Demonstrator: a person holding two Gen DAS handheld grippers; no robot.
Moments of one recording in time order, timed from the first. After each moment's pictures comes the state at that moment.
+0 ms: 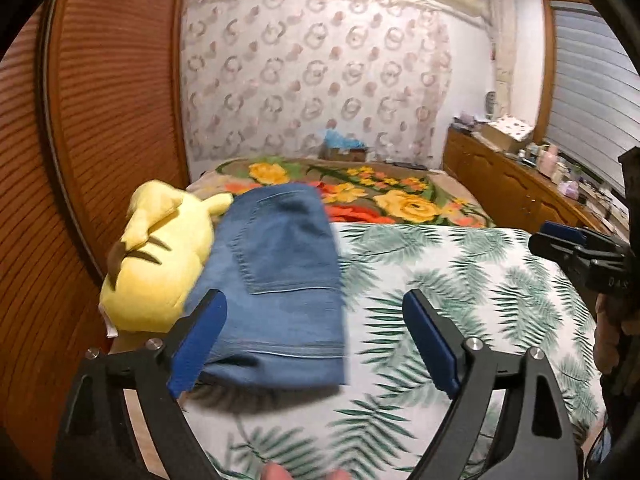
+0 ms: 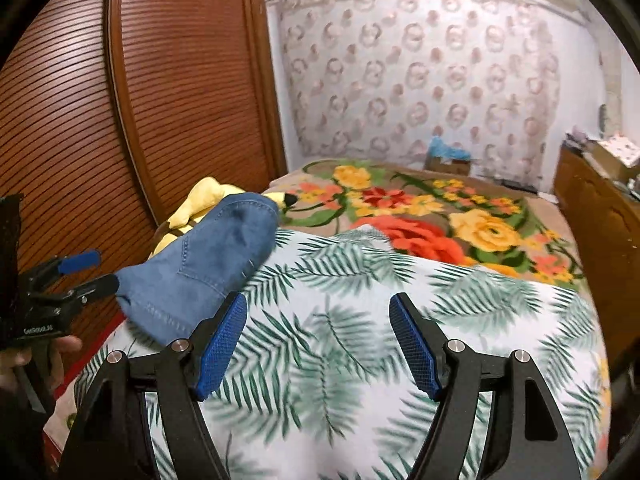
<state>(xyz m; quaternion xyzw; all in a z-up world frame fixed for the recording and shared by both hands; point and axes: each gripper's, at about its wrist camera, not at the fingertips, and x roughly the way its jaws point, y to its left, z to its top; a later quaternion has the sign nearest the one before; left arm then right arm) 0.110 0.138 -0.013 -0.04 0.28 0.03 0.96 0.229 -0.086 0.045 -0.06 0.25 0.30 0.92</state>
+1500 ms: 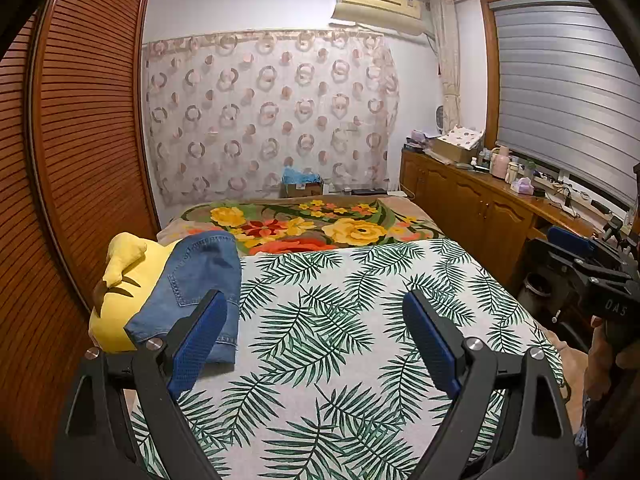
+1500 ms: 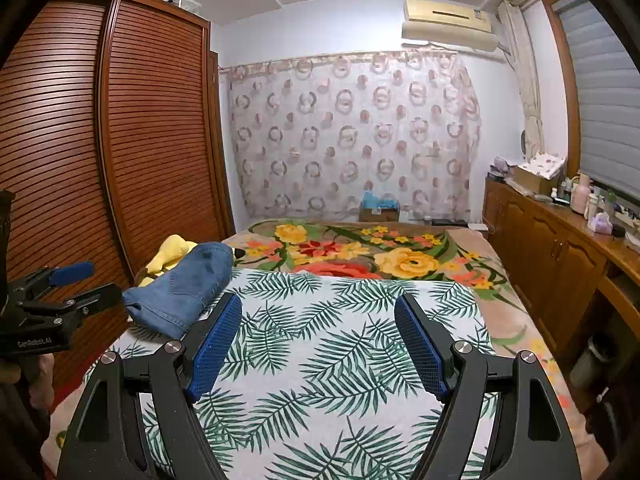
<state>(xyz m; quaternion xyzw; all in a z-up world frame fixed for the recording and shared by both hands) 0.025 0.019 0.046 0.00 0.22 -0.02 0.97 0.100 -0.146 0.038 -0.02 0.15 0.21 0.97</state>
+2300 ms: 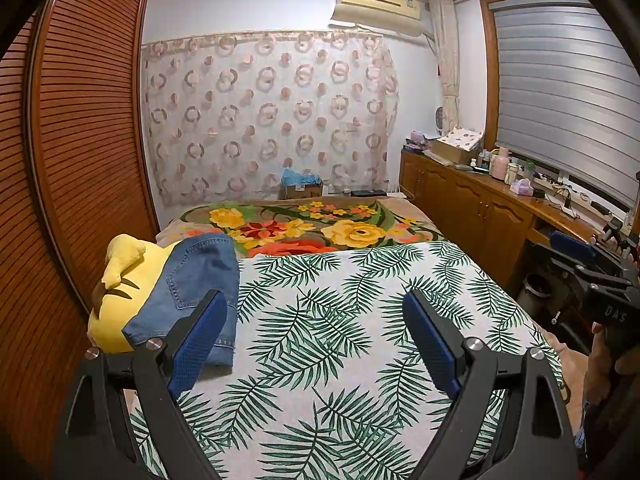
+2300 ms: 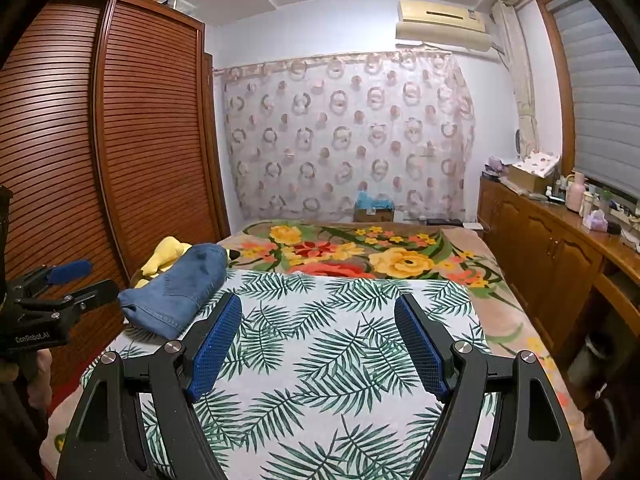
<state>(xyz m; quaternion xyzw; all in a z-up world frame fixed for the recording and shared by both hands) 0.025 0.019 0.046 0.00 0.22 -0.02 0.97 0.096 -0.156 0.044 -0.02 0.15 0.21 0.97</state>
